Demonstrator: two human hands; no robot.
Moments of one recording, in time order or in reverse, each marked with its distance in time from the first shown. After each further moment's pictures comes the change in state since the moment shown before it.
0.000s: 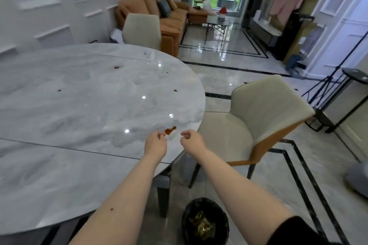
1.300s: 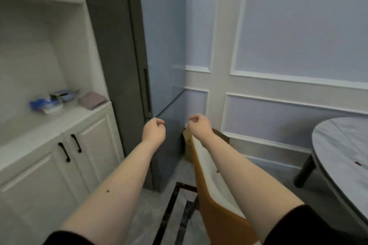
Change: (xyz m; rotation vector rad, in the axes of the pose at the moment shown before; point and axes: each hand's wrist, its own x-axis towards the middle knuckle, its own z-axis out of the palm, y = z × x) left_hand -0.825 -0.194 -0.364 -0.153 1.693 -0.542; right_hand -0.792 -0.085 0.228 -0.108 -1.424 -0.993
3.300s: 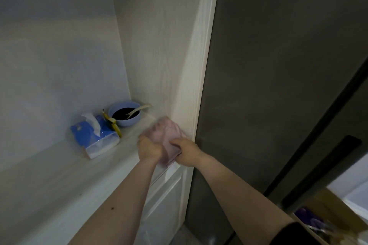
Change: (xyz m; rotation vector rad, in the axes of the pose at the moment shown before) left_hand 0.577 -0.270 -0.223 0.125 0.386 -0.482; right_hand 0.442 -0.089 0.574 -0.516 -0.799 -0.325
